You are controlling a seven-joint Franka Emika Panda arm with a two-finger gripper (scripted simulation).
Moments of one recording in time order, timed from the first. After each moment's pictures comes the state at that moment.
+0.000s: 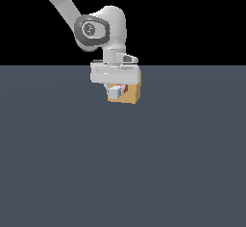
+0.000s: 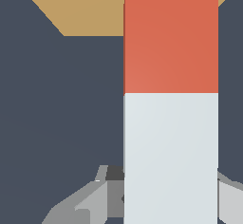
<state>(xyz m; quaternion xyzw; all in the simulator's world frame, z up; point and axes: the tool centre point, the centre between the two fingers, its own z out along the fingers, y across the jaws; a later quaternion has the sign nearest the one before) -0.032 0.197 0.084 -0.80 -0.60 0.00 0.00</state>
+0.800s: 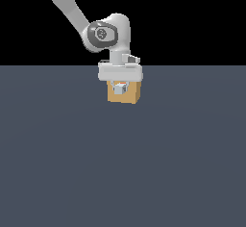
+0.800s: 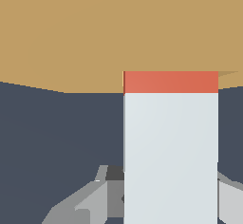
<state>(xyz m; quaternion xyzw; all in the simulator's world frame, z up) -0.013 0.264 0.085 -0.80 -0.60 0.00 0.00</state>
